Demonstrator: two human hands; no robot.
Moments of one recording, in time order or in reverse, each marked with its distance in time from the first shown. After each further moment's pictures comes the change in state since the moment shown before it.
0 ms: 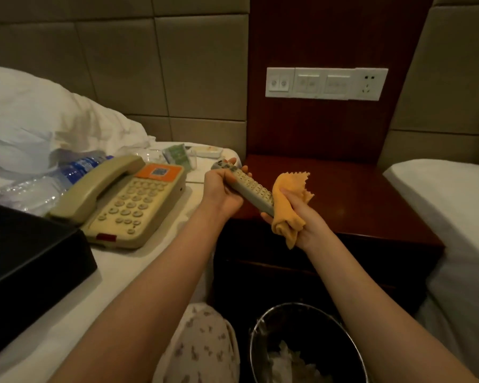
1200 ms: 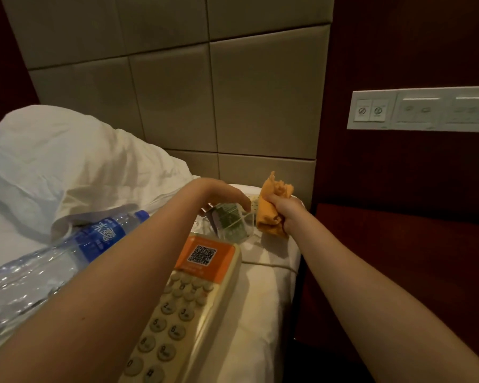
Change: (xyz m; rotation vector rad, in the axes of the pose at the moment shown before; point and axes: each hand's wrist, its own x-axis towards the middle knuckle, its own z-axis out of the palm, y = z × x) left_hand 0.173 0.157 -0.032 1.858 0.103 -0.217; right_hand 0.247 -0.014 0.173 -0.495 0.016 -0.150
